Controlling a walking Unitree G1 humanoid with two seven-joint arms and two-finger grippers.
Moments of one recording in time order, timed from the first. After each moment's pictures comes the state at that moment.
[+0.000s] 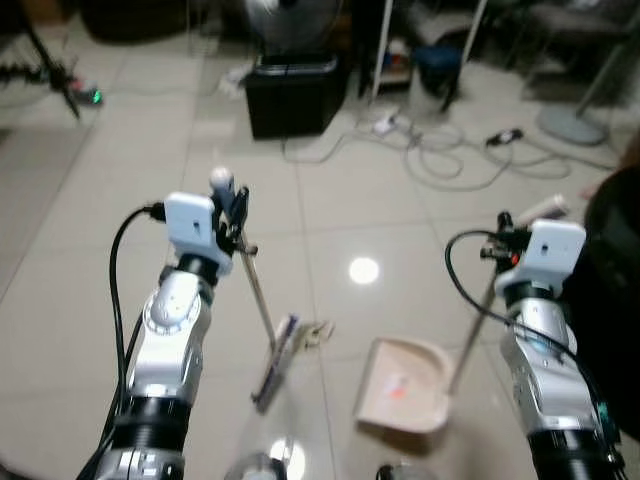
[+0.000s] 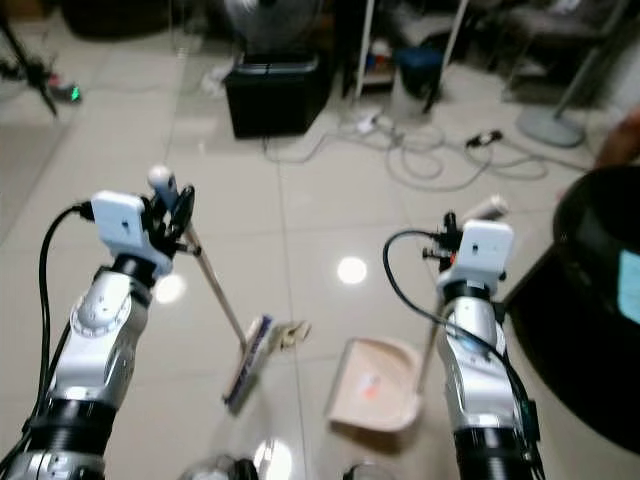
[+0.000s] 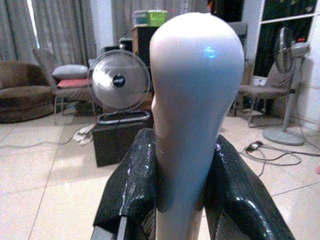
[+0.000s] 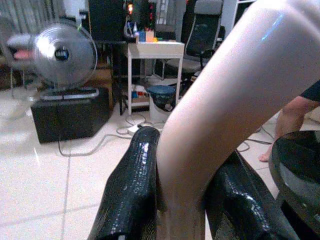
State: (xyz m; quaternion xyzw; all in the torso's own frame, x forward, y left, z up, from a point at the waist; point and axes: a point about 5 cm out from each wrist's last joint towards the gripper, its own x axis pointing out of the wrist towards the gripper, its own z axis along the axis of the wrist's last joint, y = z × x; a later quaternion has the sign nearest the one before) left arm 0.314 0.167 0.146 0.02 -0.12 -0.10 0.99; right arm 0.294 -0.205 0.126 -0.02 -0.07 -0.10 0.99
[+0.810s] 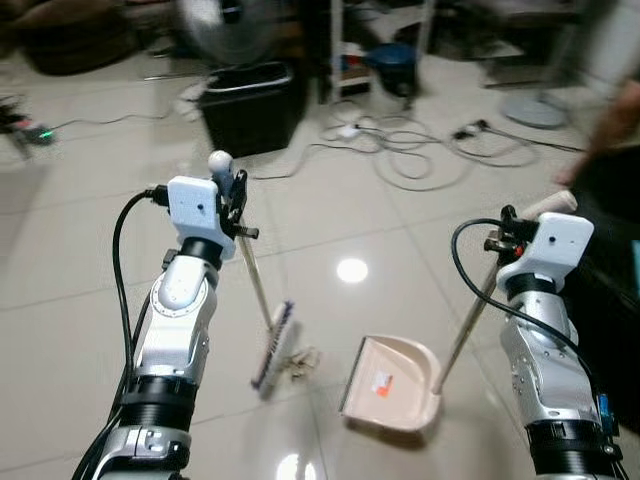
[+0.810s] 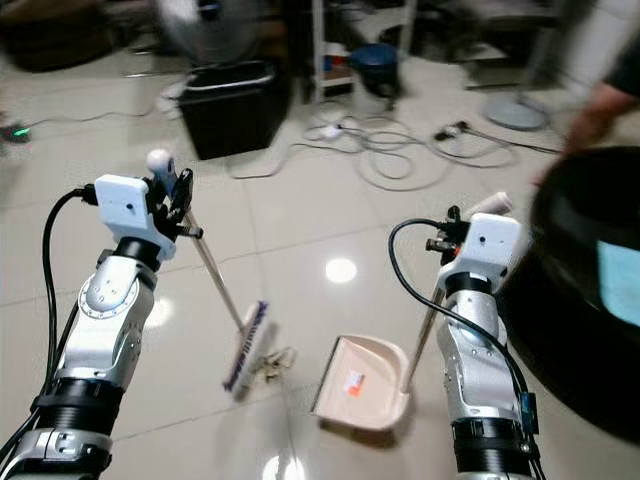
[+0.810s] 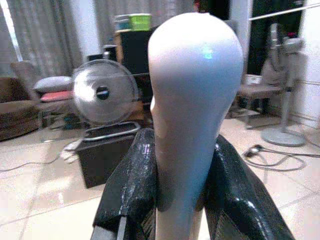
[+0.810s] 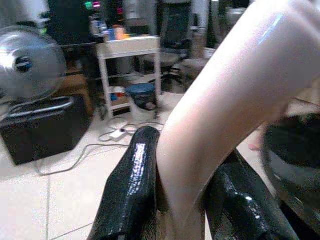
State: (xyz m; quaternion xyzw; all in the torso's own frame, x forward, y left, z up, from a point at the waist) left arm 0.328 0.166 0.156 0.02 -0.13 -0.07 0.99; right arm 0.301 -0.206 0.131 -0.02 -0.07 -0.10 0.99
